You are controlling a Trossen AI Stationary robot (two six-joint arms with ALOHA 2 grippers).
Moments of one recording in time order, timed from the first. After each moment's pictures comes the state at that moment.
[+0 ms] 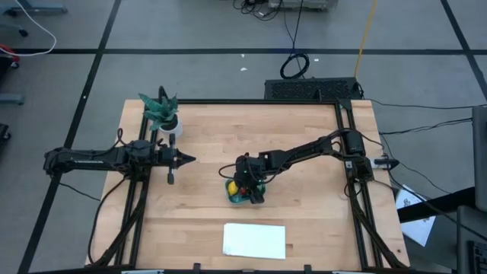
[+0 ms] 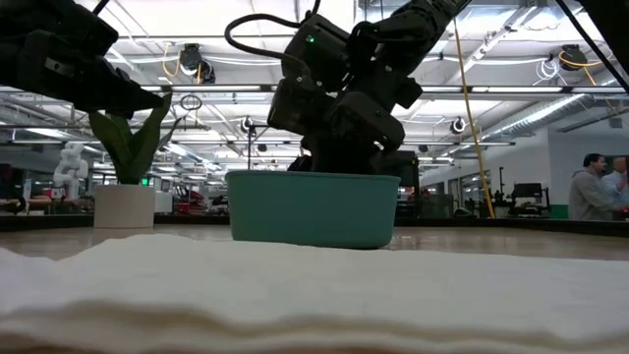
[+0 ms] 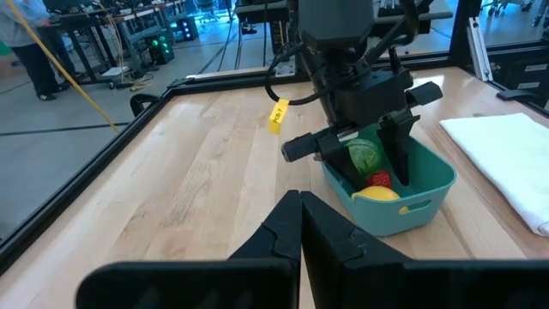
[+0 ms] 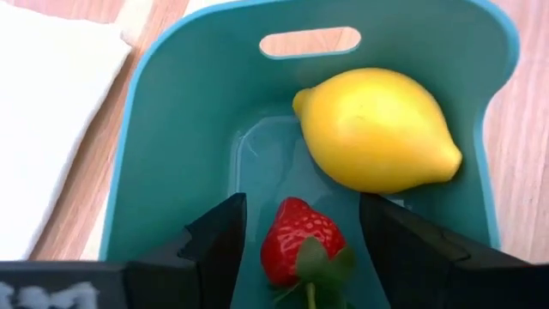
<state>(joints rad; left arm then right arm) 0.05 0.31 0.14 -0.03 0.00 0.13 0.03 2.05 1.29 -0.21 -0.34 -0.12</state>
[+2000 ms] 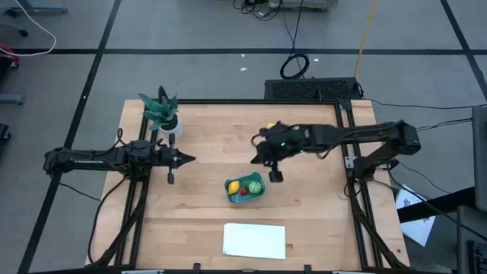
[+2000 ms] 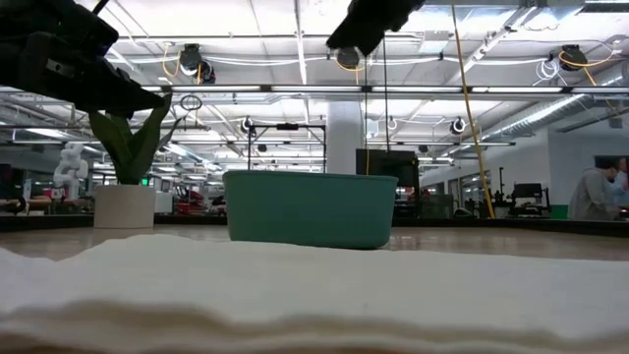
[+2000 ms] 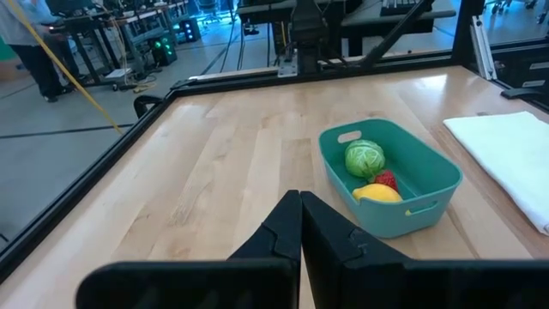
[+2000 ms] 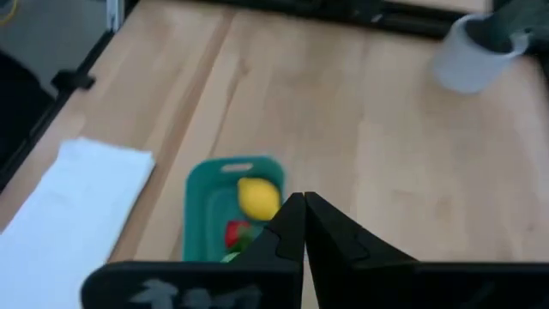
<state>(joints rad) 0.05 0.31 0.14 -0.03 -0.01 0.14 0.00 1.51 1.29 -0.46 -0.13 -0.15</state>
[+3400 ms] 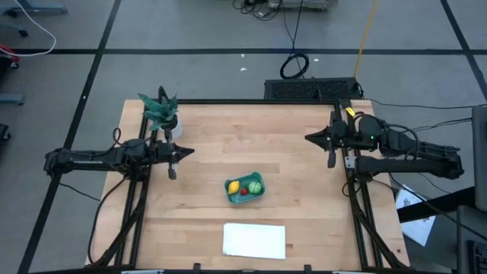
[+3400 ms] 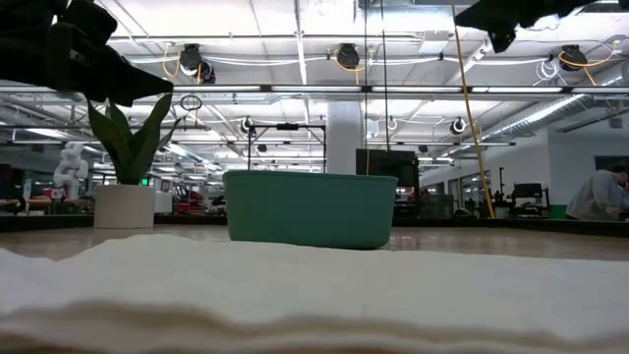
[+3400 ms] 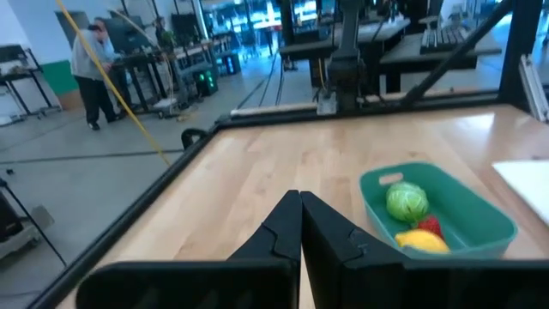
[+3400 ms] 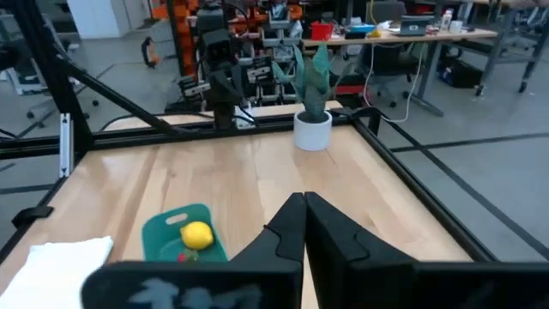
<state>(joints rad) 0.05 0.29 0.14 0.07 -0.12 0.15 -0.17 0.55 0.66 -0.31 -0.02 0.03</state>
